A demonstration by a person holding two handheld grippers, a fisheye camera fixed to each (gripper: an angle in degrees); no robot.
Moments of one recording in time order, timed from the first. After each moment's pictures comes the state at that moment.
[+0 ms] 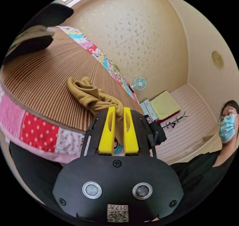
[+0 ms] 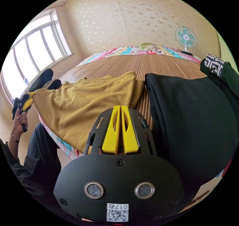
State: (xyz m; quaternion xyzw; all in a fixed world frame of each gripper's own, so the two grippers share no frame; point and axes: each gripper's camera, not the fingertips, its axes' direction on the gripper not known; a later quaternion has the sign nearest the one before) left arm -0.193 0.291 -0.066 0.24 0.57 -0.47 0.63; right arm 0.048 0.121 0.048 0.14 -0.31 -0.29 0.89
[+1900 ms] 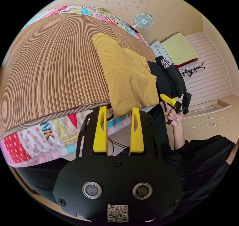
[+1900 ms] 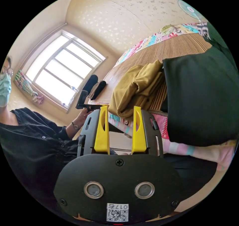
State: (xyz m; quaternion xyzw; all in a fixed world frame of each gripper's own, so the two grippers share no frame) left arm 0.011 0.174 -0.017 0.00 0.65 -0.27 0.71; right arm 0.245 0.021 -0.106 -0.03 -0.52 -0.32 0.79
